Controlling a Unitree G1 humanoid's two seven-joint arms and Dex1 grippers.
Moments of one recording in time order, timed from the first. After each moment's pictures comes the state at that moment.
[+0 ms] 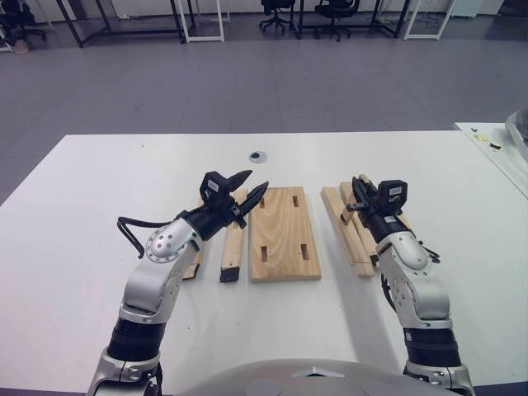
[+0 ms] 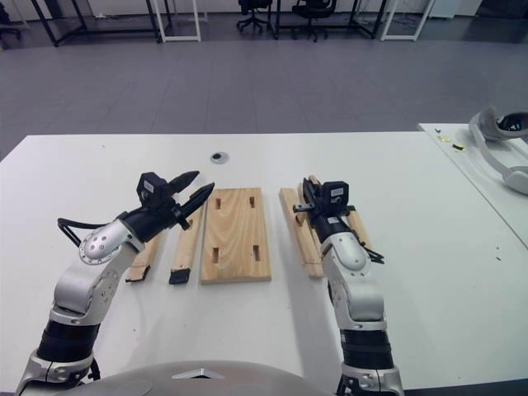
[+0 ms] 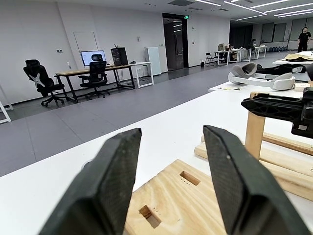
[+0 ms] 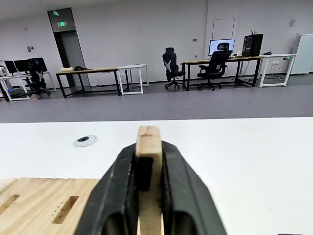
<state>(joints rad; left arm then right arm) -0.10 0.32 -0.09 -0.38 -0.34 0.31 -0.49 -0.04 -0.16 -0.04 -0.21 0.25 0.25 0.13</state>
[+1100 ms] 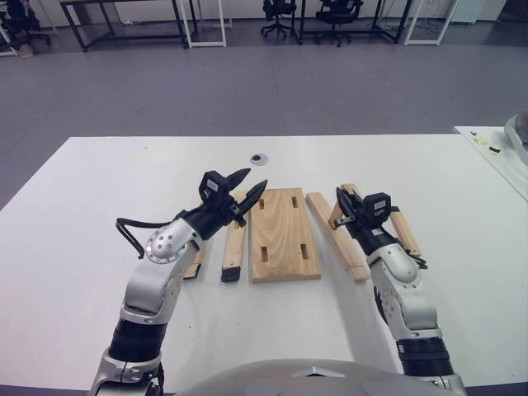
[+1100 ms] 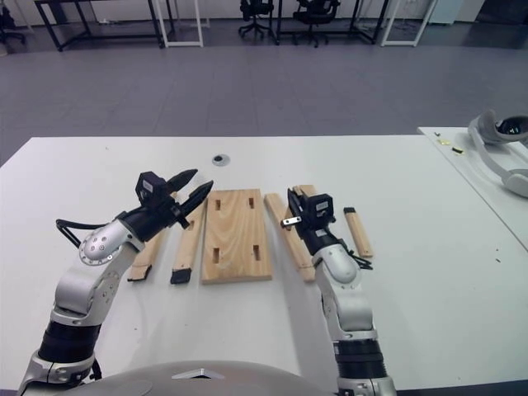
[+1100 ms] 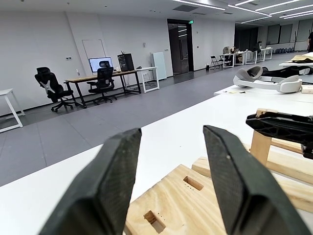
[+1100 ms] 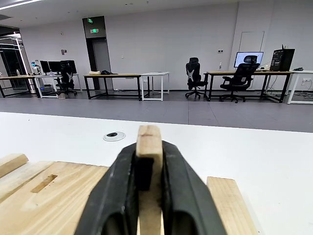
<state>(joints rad) -0.09 0.31 -0.09 -0.38 -0.32 0.29 -0.48 0.03 -0.14 0.03 -0.14 0.19 0.08 0.23</state>
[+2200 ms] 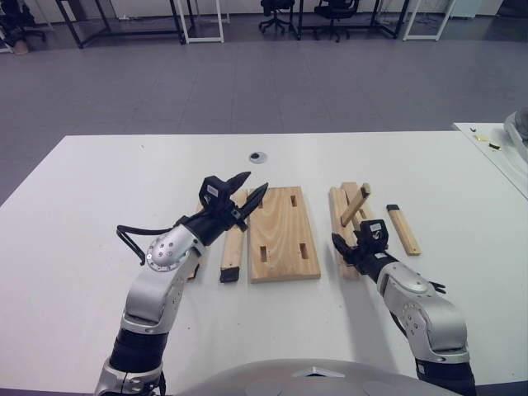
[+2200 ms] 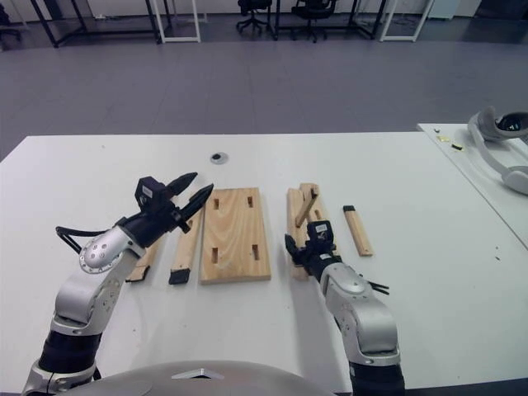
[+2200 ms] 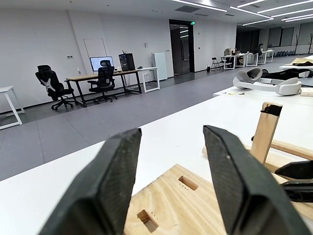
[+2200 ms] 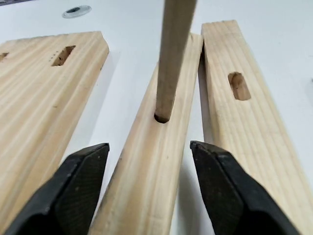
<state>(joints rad) -0.04 0.28 -0.09 -0.43 -0.31 0.29 -0.46 0.13 -0.17 -0.01 -0.46 0.25 0.87 0.13</state>
